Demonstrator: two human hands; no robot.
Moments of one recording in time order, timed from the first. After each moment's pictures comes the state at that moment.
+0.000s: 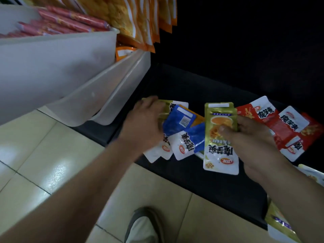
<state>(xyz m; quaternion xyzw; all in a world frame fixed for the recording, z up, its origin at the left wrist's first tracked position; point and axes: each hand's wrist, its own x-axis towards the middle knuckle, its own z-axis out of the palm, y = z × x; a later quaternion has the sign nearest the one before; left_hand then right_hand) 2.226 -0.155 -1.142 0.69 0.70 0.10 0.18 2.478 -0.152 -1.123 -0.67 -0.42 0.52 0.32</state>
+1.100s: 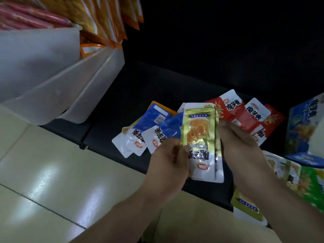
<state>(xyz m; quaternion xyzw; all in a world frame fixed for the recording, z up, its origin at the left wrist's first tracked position) 2.367 -0.243 -1.124 0.41 0.64 0.35 0.55 2.523 -0.198 -1.094 -0.65 -0.45 0.52 0.33</state>
